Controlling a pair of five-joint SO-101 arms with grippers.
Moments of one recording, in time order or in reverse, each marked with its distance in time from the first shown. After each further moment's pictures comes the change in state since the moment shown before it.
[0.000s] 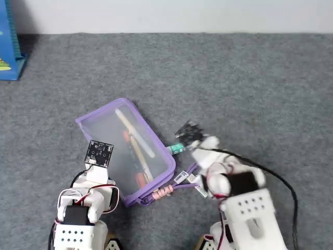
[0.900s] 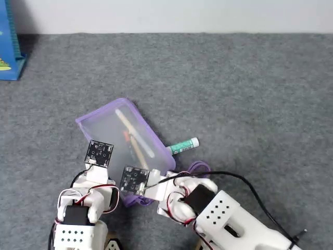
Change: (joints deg) left arm 0.0 0.0 0.0 0.0 0.0; right arm -32.4 6.1 7.3 -13.8 0.1
